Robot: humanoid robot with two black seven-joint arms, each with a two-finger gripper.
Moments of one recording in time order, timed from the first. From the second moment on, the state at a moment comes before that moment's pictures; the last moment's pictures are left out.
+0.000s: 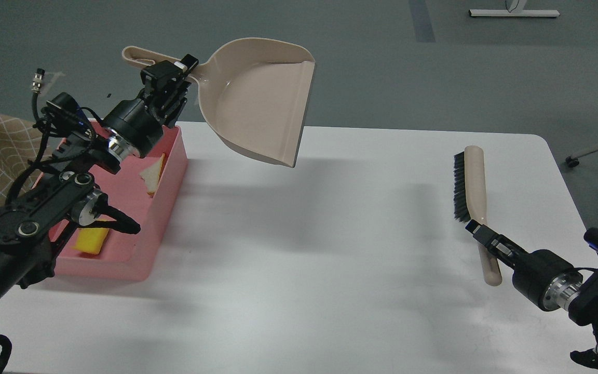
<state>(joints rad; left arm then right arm) -0.55 0.46 -0.91 -1.11 0.93 -0.13 -0.41 -0.14 -0.28 1.51 1.63 -1.88 0.49 -0.03</state>
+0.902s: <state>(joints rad) -0.54 0.21 -0.64 -1.09 0.92 0.18 -0.31 -0.14 -0.28 1.51 1.62 -1.89 0.49 -0.03</state>
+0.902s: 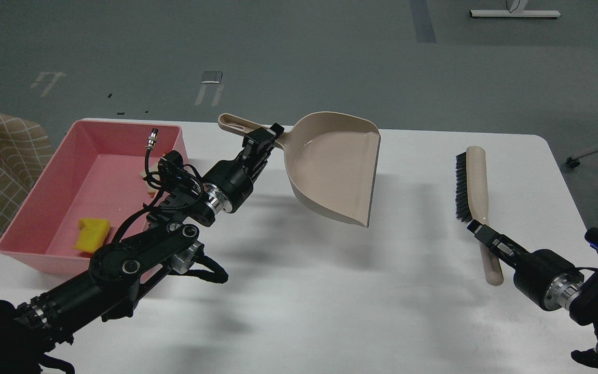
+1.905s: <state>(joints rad) -0.50 0.09 -0.53 -0.96 0.92 0.30 -0.35 -0.14 -0.31 1.50 1.56 -1.90 0.49 -0.04</state>
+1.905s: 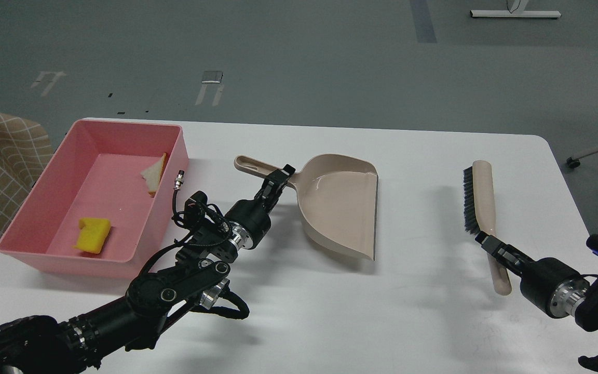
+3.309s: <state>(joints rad) -0.53 0.20 -0.36 -0.96 0.93 0.39 -0.41 -0.10 -0.30 1.48 1.49 -1.90 0.49 -0.04</state>
